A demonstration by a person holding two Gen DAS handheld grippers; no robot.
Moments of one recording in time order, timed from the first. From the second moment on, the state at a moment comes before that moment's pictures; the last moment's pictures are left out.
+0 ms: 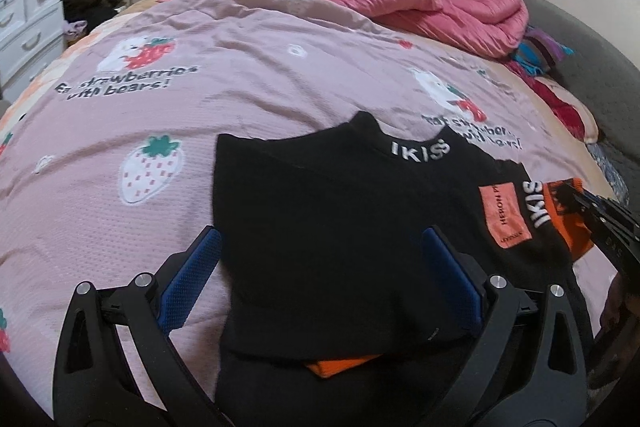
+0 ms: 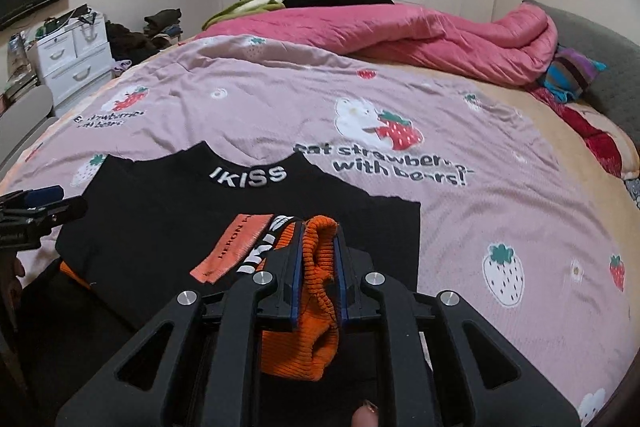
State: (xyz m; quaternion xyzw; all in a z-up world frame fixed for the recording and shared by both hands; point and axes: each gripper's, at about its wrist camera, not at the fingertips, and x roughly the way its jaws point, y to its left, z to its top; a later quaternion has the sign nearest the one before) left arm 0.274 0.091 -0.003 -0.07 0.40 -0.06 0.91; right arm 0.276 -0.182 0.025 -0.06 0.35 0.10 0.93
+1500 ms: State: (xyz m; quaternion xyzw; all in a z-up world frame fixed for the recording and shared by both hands) left arm 0.272 0.063 -0.029 -0.05 0.46 -0.10 0.88; right arm 0.244 -0.151 -0.013 -0.01 0.43 0.16 0.89
